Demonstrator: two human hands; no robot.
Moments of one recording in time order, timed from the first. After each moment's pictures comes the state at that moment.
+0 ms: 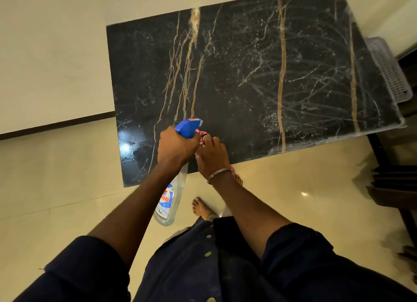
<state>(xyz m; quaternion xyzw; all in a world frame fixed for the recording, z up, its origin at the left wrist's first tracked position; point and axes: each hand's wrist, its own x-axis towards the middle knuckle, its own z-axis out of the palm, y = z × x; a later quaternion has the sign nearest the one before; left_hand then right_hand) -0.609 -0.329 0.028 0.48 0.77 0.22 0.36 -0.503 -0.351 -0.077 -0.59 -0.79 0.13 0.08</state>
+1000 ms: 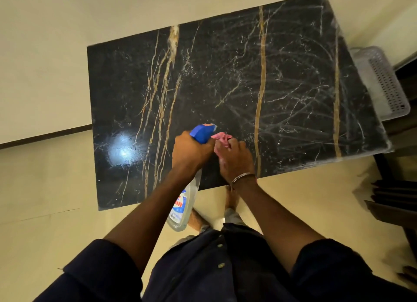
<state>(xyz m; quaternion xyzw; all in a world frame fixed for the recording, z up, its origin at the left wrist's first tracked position) -0.490 -0.262 0.035 0.47 0.77 0.20 0.38 -0.355 -0.285 -0.070 -0.61 -0.78 0.11 0.09</state>
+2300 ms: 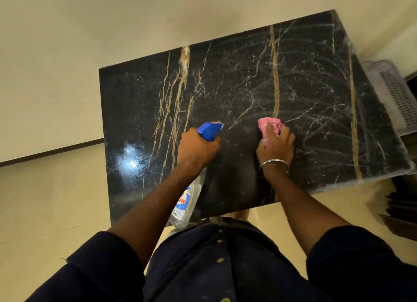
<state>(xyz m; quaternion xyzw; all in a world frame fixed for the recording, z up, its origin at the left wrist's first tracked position) -0.527 -0.189 0.041 0.50 0.74 0.20 0.39 -0.319 -0.186 -0.070 -0.81 -0.58 0.07 0.09</state>
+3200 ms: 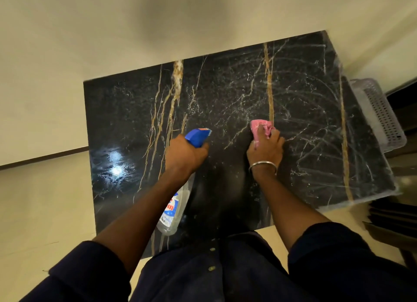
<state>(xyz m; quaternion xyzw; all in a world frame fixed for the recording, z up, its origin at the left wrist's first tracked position) -0.549 -0.132 0.030 0.49 0.75 0.20 0.40 -0.333 -0.124 -0.073 -0.82 -0.56 0.08 0.06</state>
